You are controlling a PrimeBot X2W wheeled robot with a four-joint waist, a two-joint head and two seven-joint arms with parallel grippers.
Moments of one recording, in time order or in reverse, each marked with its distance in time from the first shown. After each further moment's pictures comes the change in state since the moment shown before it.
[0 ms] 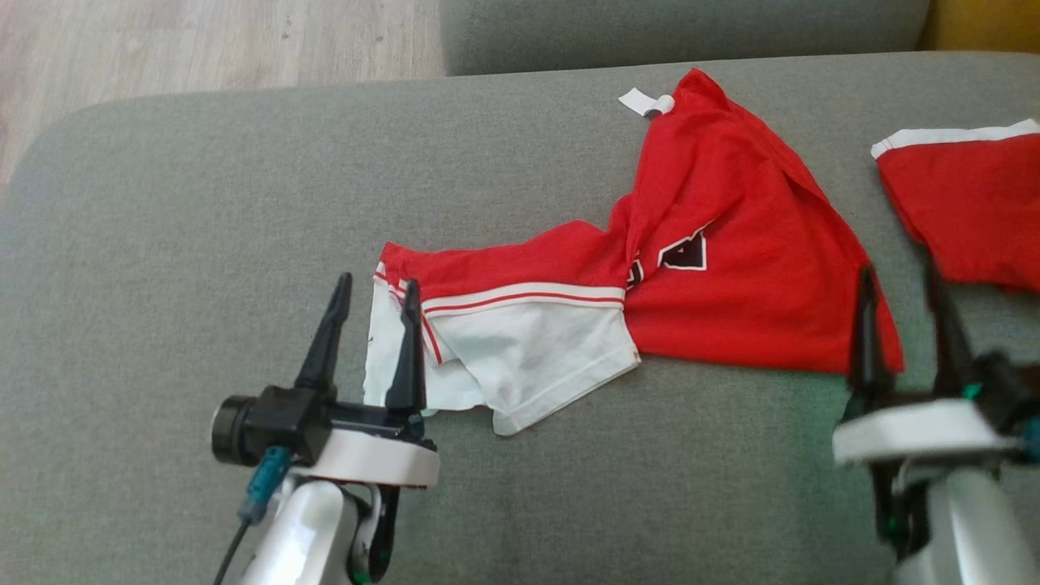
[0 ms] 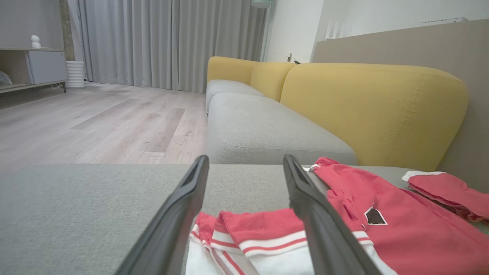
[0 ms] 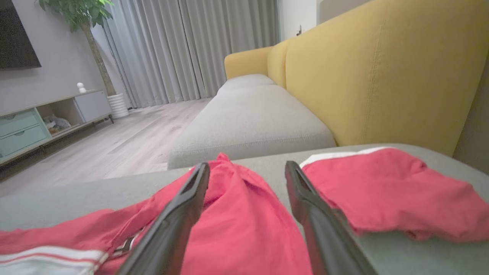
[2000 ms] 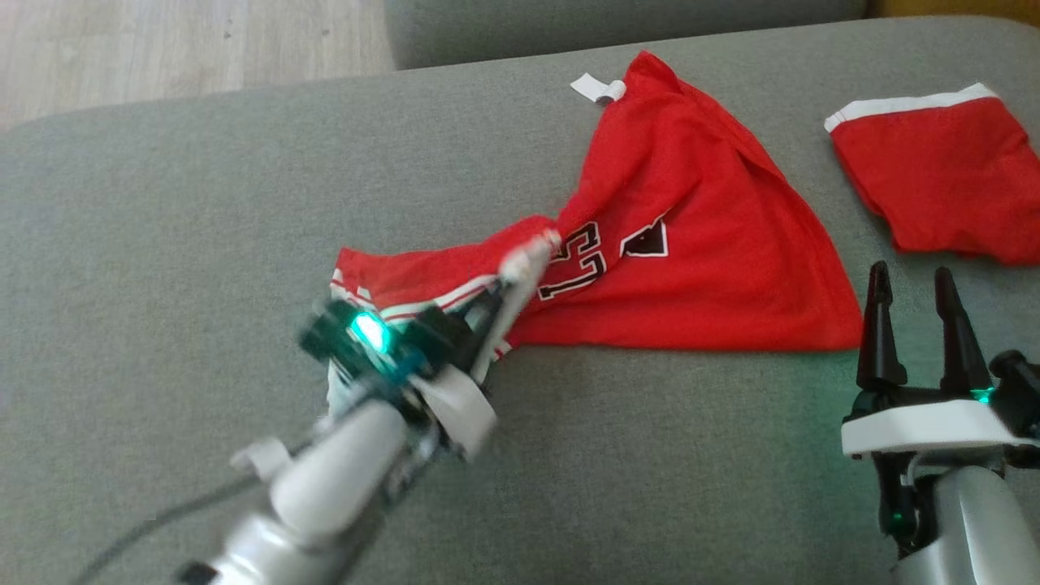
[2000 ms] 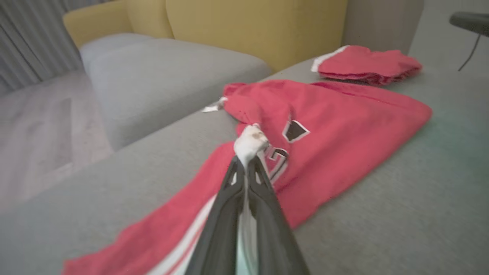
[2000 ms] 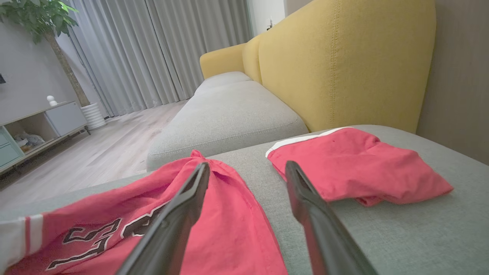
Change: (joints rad) left arm -0.343 0.080 -0.478 0.337 -0.030 -0.052 0.139; right arm 0.014 0.000 -0.005 0.000 0.071 0.000 0.000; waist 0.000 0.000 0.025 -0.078
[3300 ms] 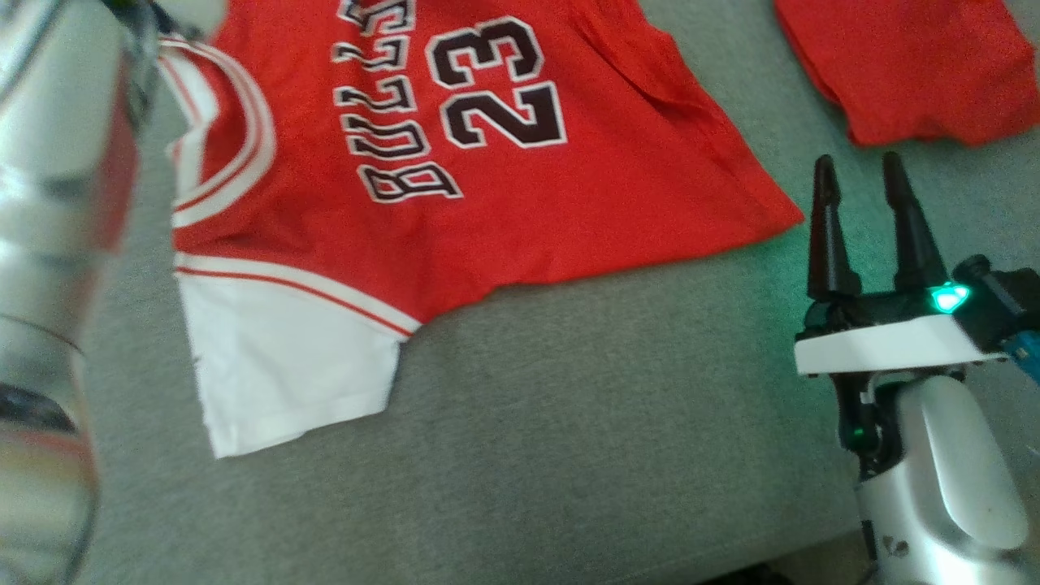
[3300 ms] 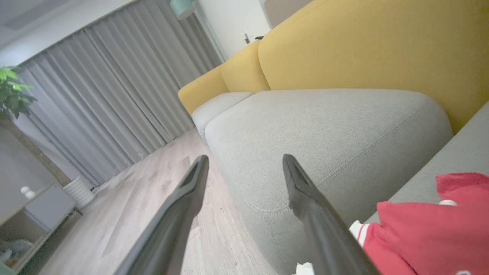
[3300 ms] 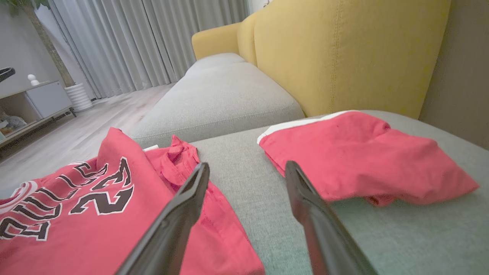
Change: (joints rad) left arm -0.768 0.188 0.141 0.397 0.104 0.098 -0.081; right arm -0.163 -0.001 0.148 -0.046 0.033 0.000 0.000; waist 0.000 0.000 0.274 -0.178
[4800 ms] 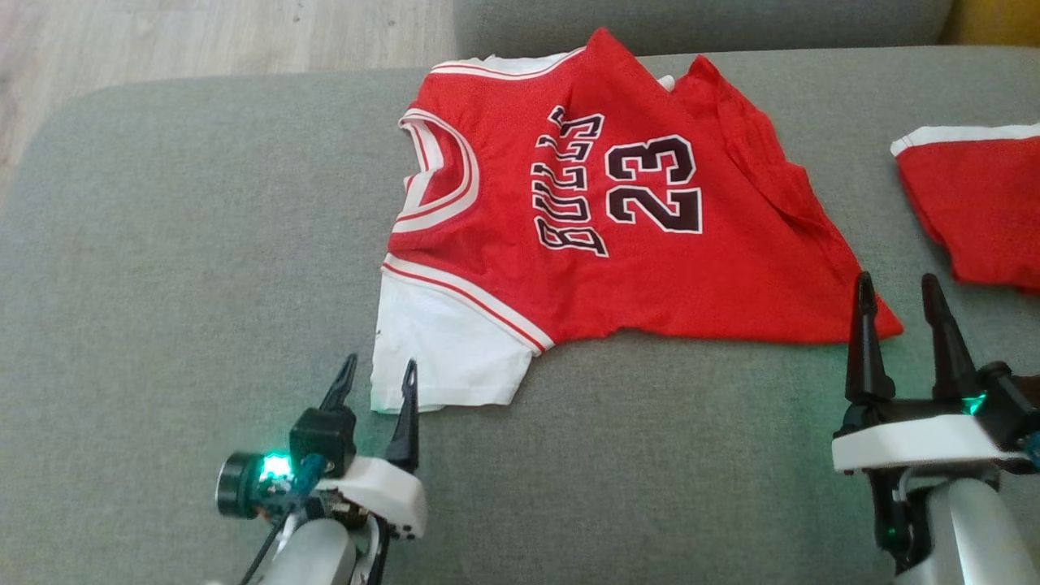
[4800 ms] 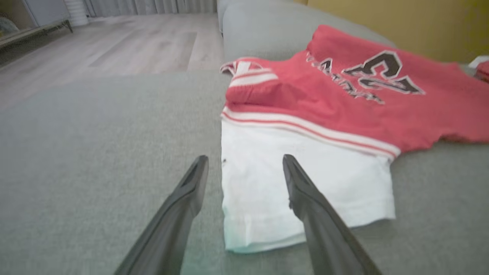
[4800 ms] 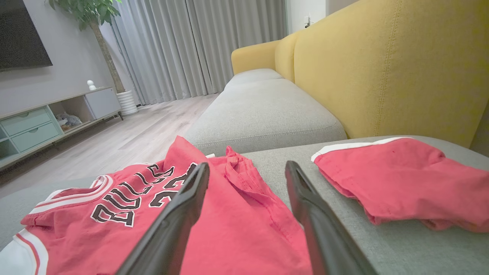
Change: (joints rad) left arm 1.085 -0.233 0.258 -0.481 -0.073 0.019 -0.001; right arm 0.205 0.000 -0.121 -0.012 -0.081 0.000 0.000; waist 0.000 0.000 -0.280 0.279
